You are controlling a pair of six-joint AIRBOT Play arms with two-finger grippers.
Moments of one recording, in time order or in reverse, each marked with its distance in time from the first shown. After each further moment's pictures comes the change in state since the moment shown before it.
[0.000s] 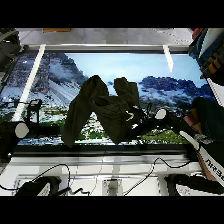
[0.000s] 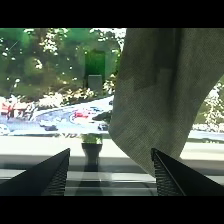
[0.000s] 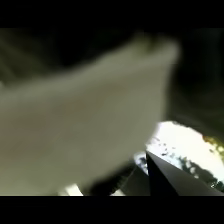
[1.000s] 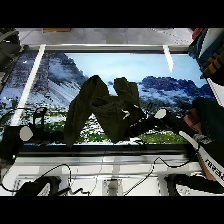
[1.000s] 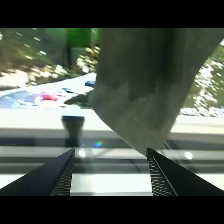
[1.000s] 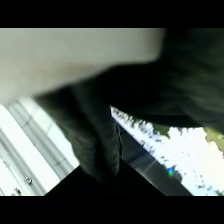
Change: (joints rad) left arm 0.000 0.000 -0.088 -0.093 -0.032 0.001; right arm 0.007 -0.005 -0.001 0.150 0.000 0.012
